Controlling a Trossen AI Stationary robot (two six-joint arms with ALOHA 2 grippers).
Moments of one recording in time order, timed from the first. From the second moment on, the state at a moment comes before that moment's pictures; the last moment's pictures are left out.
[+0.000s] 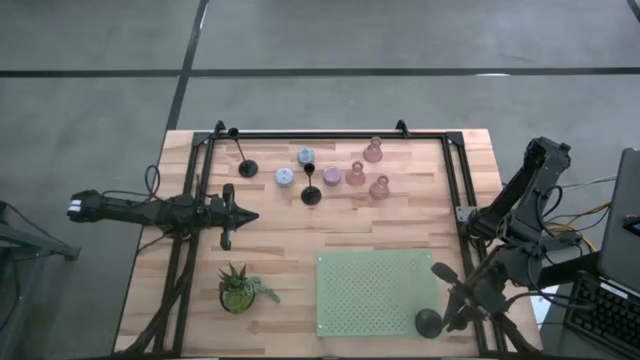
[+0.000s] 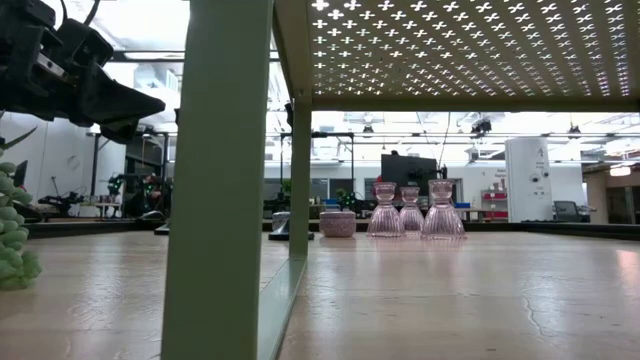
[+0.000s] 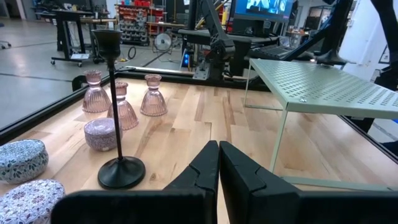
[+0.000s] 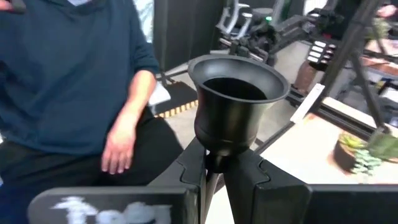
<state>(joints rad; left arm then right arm) -0.10 0.25 0.01 0.12 -0.17 -0.09 1.00 0.98 0.86 -0.13 0.18 -0.02</state>
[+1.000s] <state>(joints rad) -0.10 0.25 0.01 0.12 -0.17 -0.09 1.00 0.91 0.79 -0.14 0.22 0.05</state>
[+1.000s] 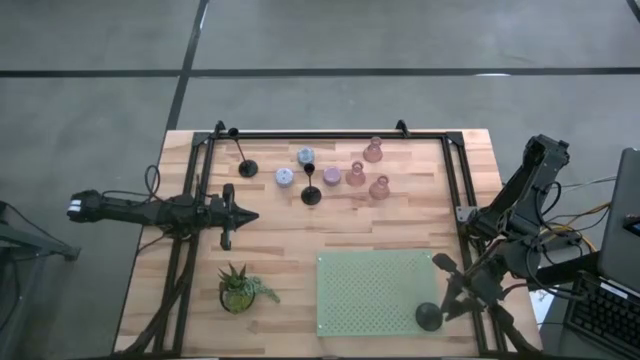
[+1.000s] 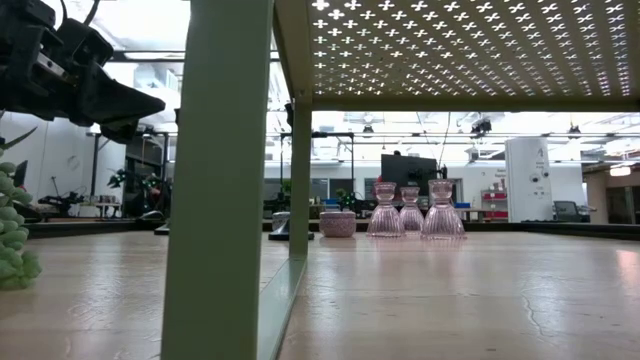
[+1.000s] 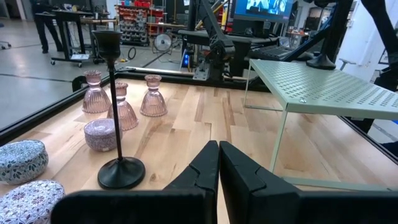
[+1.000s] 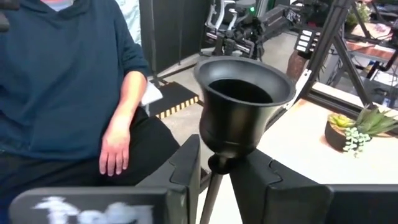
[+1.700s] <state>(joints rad) -0.10 0.25 0.01 0.12 -0.17 -0.09 1.00 0.88 0.79 -0.27 0.23 0.18</state>
